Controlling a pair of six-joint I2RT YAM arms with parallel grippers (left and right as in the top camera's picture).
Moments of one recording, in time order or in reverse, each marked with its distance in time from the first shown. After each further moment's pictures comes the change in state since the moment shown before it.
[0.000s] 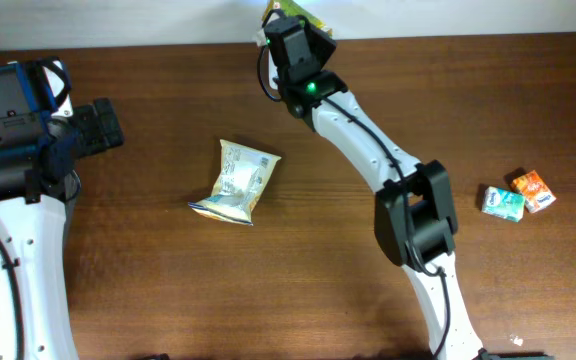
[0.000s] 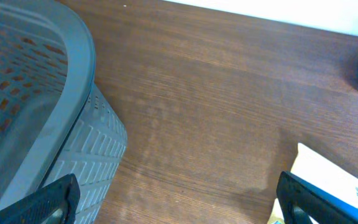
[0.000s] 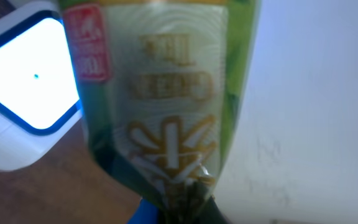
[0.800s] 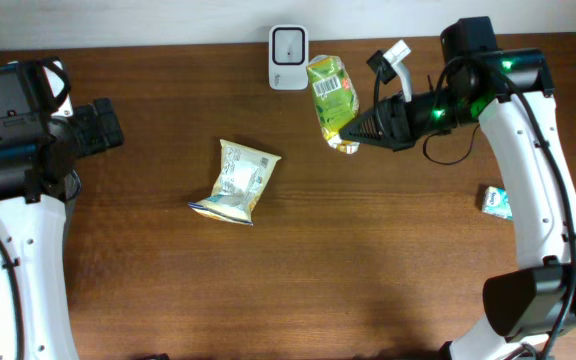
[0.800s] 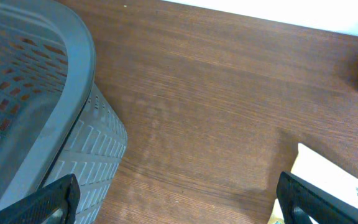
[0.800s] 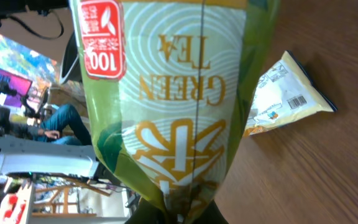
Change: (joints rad) left arm 0.000 0.000 0.000 -0.003 0.000 0.000; right arm -0.404 -0.610 -0.253 -1.205 -1.820 0.372
